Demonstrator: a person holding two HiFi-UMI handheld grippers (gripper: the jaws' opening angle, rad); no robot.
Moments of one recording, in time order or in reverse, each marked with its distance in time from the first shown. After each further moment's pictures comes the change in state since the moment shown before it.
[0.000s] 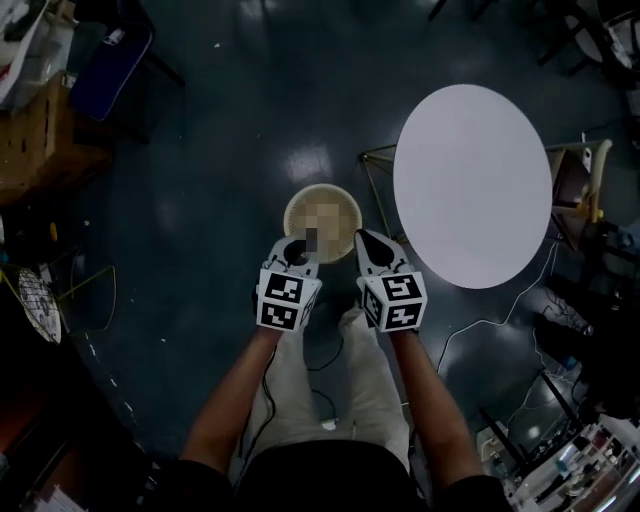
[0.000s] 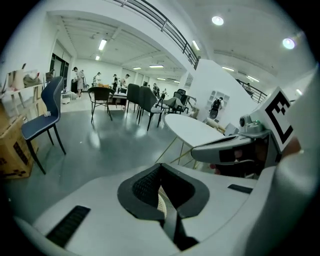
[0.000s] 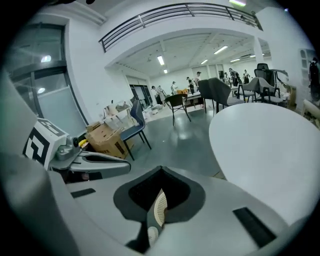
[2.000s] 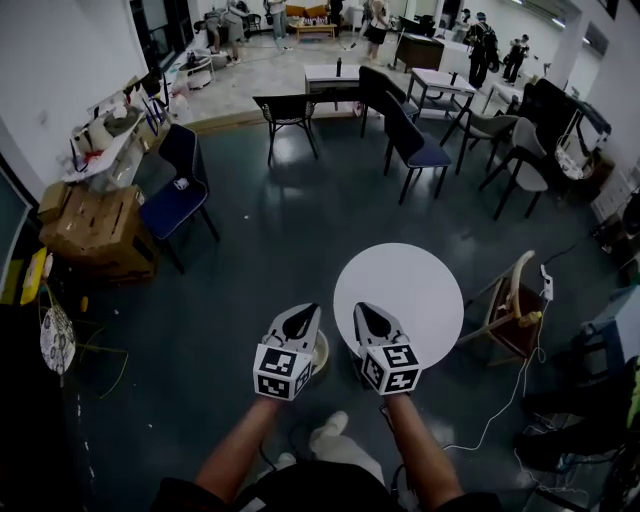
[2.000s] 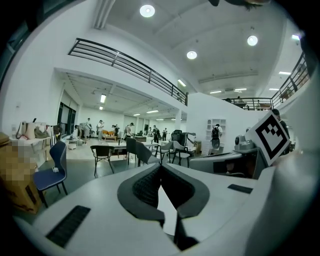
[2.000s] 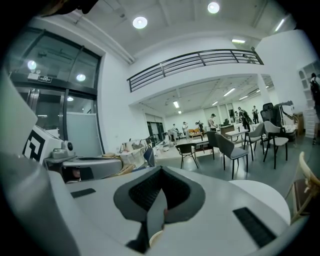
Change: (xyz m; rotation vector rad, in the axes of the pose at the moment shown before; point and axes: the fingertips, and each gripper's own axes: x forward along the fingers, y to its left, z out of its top) left arm -0.244 -0.283 0.246 0.157 -0.501 0.114; right arm -0.378 0.016 0.200 -0.163 -0.455 0.111
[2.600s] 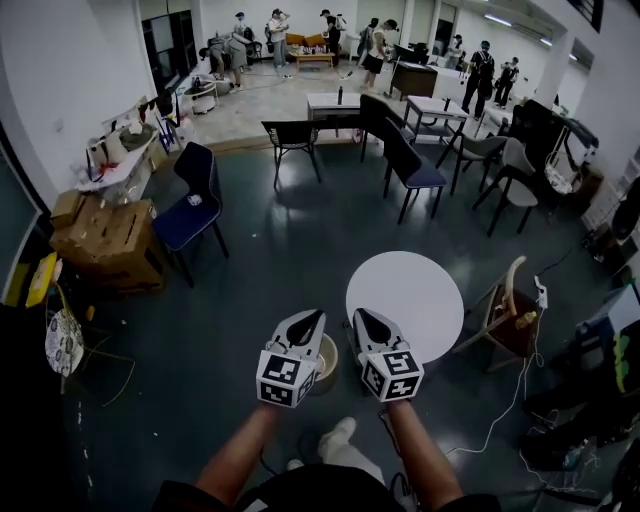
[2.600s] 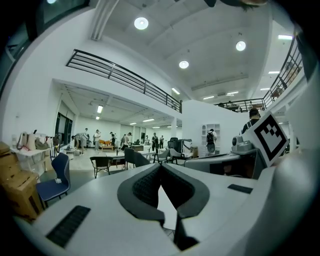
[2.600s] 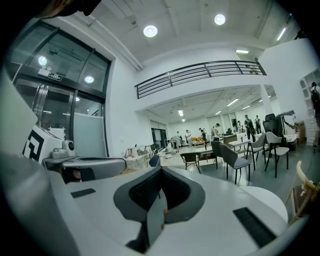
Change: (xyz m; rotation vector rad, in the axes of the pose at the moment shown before) left arm -0.140 -0.023 0.037 0.063 -0.101 -0.034; right arm -0.081 0.124 0.025 -0.057 -0.093 0.011
